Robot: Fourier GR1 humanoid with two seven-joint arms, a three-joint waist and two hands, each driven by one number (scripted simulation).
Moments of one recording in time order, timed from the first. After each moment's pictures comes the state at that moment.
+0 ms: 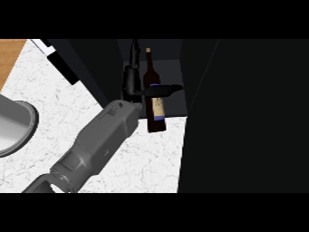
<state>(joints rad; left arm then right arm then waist) -0.97 0.00 -0.50 -0.43 0.80 0.59 -0.78 0.04 -0.11 -0.16 -2.34 -0.46 0.35 0.36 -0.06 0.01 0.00</state>
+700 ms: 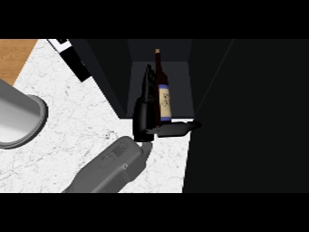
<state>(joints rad) -0.64 0.02 -0.70 -0.99 0.78 0.74 -0.70 0.10 -0.12 -0.20 -2.34 -0.45 0.33 0.34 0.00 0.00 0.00</state>
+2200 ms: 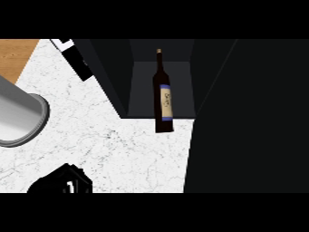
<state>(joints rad) 0.13 0.67 -0.73 -1.88 0.66 0.59 -0.66 0.29 -0.31 -0.10 -2.33 -0.53 0.71 0.30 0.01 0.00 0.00</state>
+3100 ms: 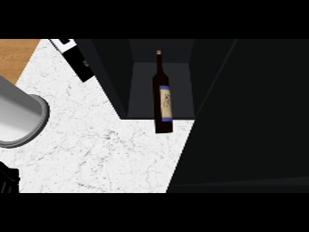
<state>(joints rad) 0.34 0.90 -0.39 -1.86 0.87 0.29 -0.75 0.20 -0.14 0.47 -2.36 -0.39 0.68 0.42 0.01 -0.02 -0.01</state>
